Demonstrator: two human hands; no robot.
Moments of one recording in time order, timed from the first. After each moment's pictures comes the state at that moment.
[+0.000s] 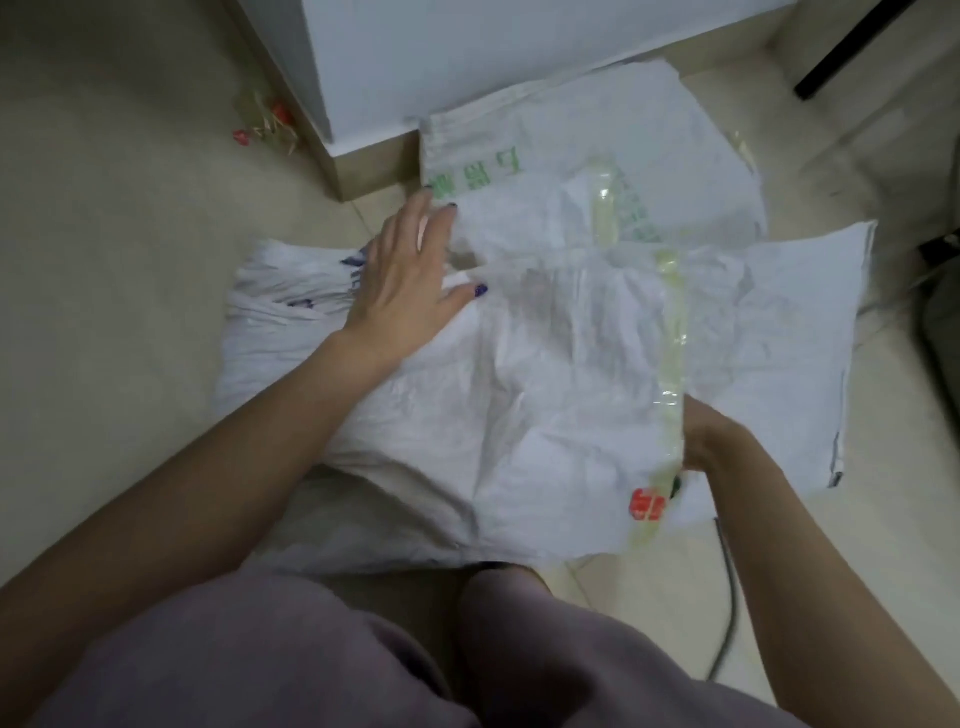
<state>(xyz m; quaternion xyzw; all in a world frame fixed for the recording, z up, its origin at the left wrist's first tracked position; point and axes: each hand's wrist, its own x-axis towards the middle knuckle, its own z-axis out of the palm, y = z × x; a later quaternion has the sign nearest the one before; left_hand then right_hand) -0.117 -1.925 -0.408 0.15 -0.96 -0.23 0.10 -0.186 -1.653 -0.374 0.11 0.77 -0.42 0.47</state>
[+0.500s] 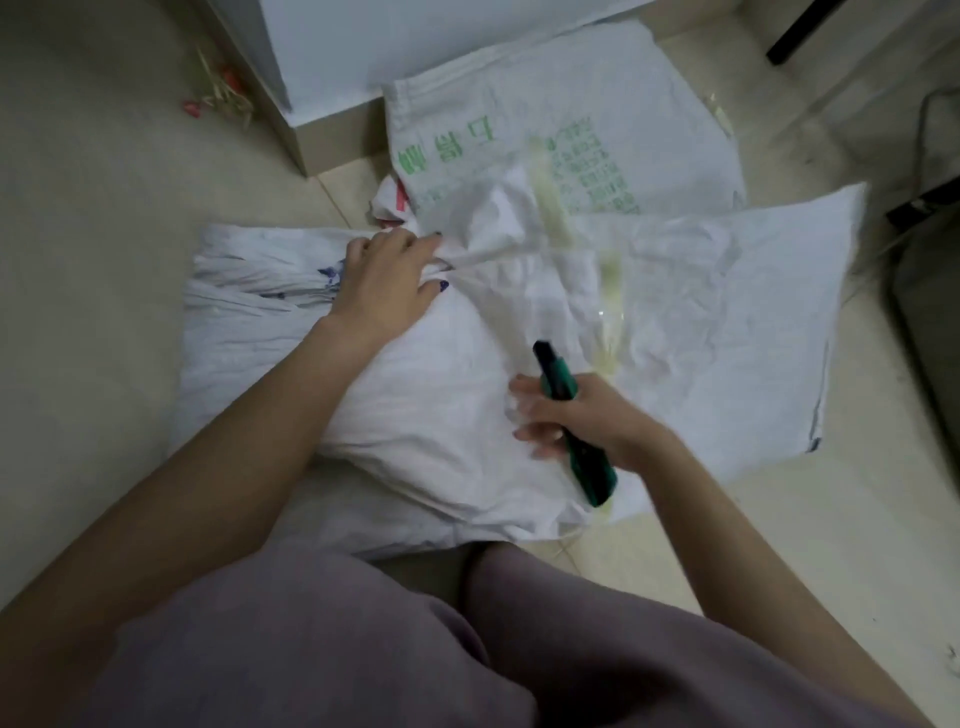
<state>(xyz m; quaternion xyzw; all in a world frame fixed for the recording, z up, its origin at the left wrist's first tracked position) -0.132 -1.921 -0.447 0.14 -0.97 -0.19 0.00 -0.145 -1.683 -0.390 0.04 0.74 -0.43 0.52</state>
